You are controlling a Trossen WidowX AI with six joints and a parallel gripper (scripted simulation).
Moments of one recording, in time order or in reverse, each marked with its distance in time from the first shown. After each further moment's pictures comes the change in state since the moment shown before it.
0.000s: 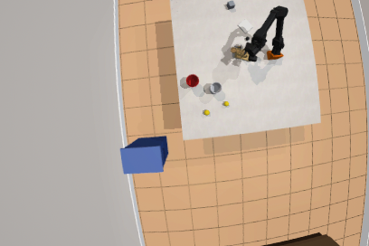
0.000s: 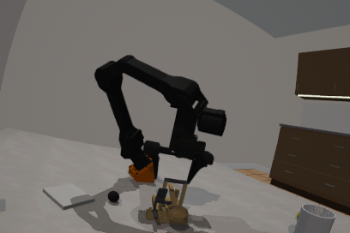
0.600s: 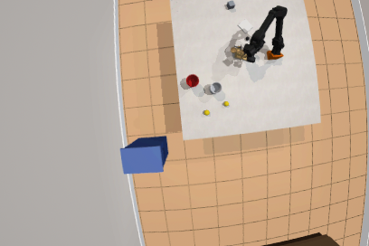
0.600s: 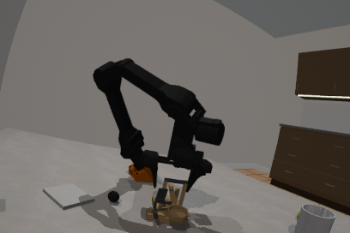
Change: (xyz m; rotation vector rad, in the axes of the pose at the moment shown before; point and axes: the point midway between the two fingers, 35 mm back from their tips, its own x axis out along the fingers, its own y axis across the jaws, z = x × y) arm 0.026 0.002 0.003 0.002 -0.011 0.011
